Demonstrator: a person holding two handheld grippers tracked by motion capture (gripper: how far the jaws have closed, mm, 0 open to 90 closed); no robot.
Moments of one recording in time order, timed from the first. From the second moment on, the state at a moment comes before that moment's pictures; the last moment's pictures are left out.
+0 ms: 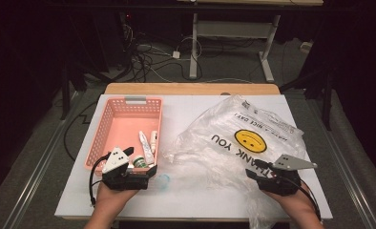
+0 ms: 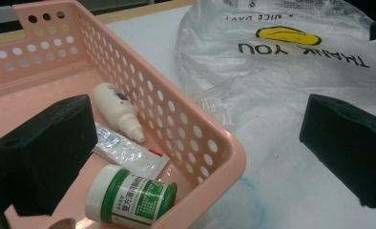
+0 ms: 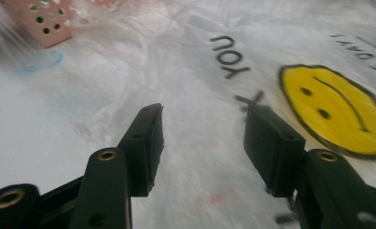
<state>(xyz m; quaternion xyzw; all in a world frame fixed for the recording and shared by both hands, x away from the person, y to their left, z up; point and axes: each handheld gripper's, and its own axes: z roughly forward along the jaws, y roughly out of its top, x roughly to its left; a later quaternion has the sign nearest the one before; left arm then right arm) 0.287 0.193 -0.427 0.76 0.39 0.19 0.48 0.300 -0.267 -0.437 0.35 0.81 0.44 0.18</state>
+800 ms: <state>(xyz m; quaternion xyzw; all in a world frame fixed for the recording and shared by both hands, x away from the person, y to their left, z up) 0.281 0.184 -0.425 0.76 0.38 0.19 0.49 0.326 -0.205 -0.466 0.28 0.87 0.38 0.13</state>
